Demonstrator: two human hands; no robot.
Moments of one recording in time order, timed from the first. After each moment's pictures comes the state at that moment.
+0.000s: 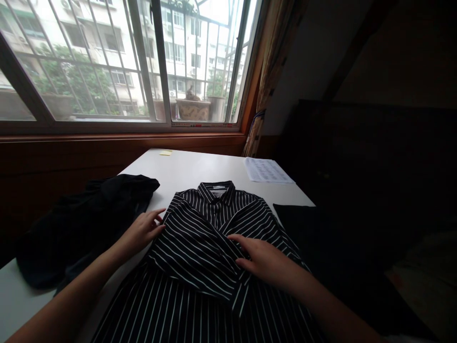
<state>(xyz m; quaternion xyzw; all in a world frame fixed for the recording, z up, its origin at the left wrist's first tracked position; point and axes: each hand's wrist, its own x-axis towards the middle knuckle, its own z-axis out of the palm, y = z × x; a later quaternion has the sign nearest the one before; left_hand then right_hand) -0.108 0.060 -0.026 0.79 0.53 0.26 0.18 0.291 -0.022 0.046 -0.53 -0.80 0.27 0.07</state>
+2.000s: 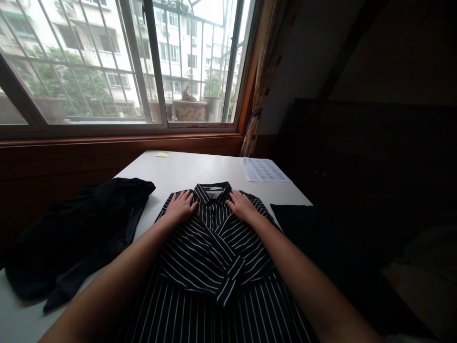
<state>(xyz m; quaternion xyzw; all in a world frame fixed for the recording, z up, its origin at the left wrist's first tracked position) 0.015 0.166 -0.033 0.82 0.57 0.08 0.00 0.311 0.165 -0.034 -0.63 -0.77 0.05 0.07</state>
